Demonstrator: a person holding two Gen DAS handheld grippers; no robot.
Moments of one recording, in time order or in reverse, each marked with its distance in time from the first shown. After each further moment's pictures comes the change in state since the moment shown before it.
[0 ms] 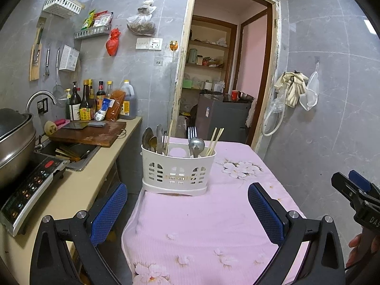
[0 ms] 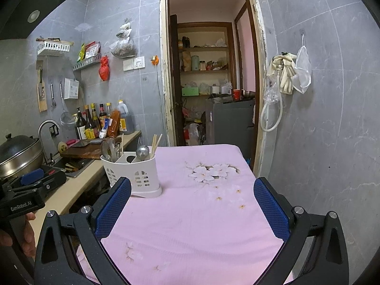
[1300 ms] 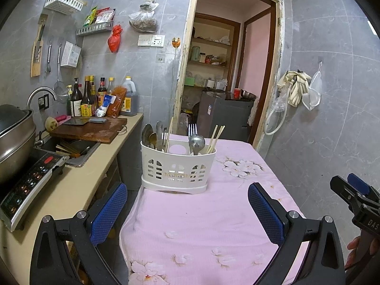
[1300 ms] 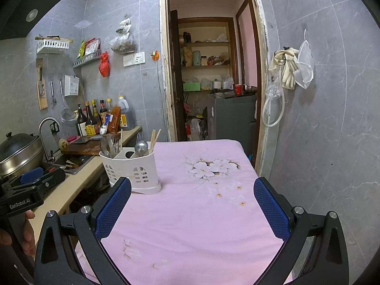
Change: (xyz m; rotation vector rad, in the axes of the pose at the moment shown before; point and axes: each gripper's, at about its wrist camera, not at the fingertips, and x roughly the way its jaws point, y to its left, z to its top) left arm 0.005 -0.004 0.000 -0.015 0.017 0.011; right arm 0.009 0.000 -0.003 0.003 0.025 0.010
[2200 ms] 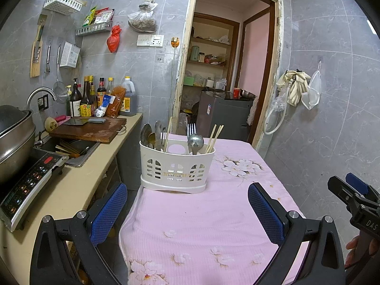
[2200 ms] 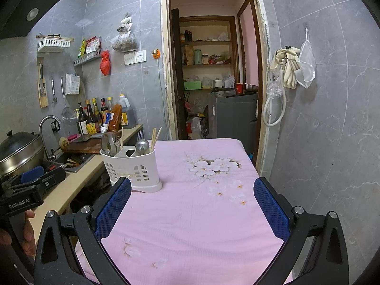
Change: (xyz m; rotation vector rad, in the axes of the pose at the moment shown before) left arm 0.000 -0.001 0.000 0.000 0.000 0.001; right arm 0.003 0.001 -0.002 0.000 0.005 -0.001
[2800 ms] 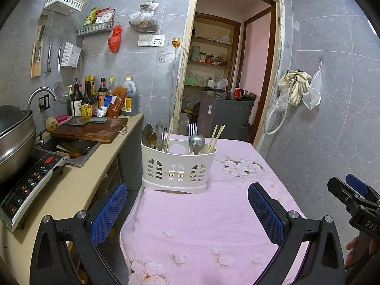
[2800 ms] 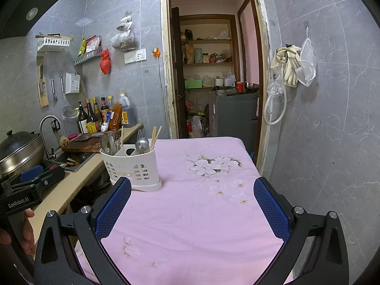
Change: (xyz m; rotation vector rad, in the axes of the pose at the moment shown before) left arm 0.001 0.002 0.000 0.000 0.001 -0.002; right arm 0.000 0.001 0.000 -0.001 0.003 0.001
